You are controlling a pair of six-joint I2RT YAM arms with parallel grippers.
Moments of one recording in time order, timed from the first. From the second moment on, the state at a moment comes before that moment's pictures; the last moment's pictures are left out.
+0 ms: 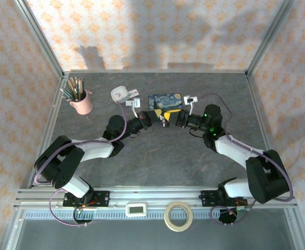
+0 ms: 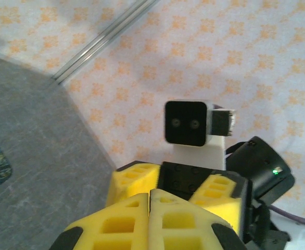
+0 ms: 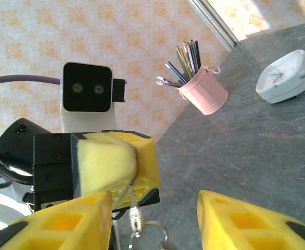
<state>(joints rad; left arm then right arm) -0.59 1.54 0.61 1.12 0.40 -0.99 0.37 1.34 0.60 0.71 -0.86 0.76</state>
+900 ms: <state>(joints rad) -0.60 1.56 0.59 1.22 0.34 -1.06 0.44 1.44 0.54 0.99 -0.88 0.95</state>
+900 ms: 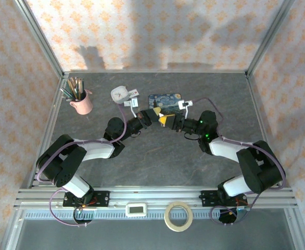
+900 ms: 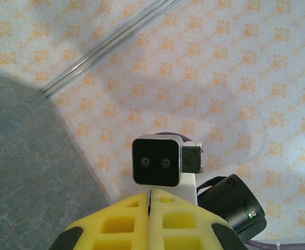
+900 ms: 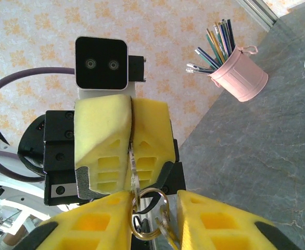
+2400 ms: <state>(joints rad) -0.57 1.69 0.52 1.13 0.21 -1.19 0.37 1.35 0.52 0.62 -0.81 0.69</state>
